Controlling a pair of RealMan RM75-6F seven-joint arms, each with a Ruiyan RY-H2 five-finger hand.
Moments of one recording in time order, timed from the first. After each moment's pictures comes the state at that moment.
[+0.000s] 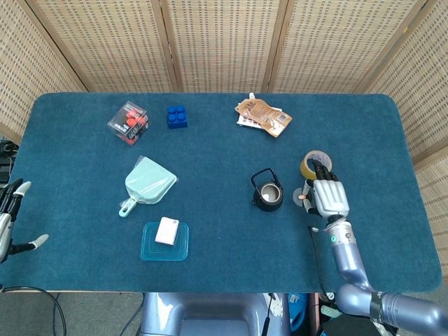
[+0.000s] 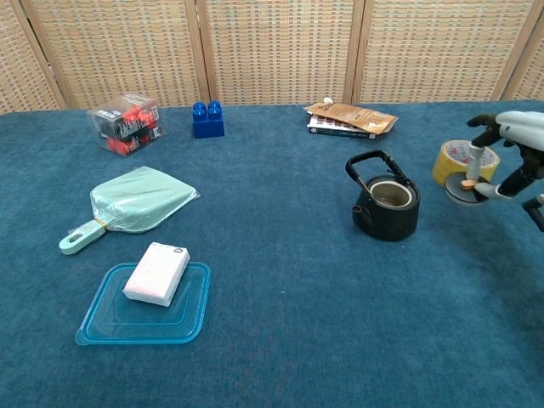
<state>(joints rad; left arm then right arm) -0.12 -1.03 -0.07 -1.69 1.43 1.42 -0.05 0.64 -1.45 0.16 -1.55 -0.80 1.15 -0.43</state>
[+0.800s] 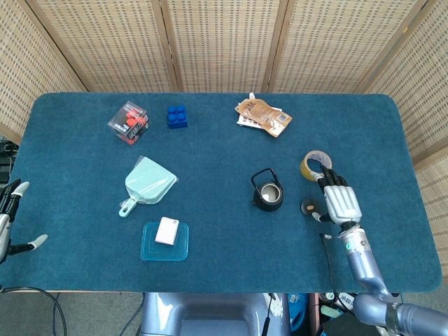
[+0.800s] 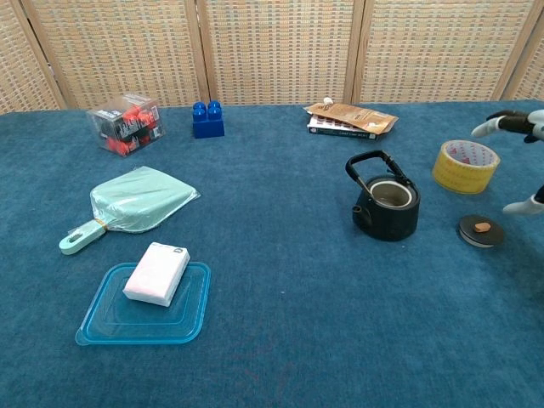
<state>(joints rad) -0.12 -1.03 -0.07 -1.69 1.43 1.43 -0.06 0.53 -1.38 0.12 -1.54 -1.07 1.17 -0.25</state>
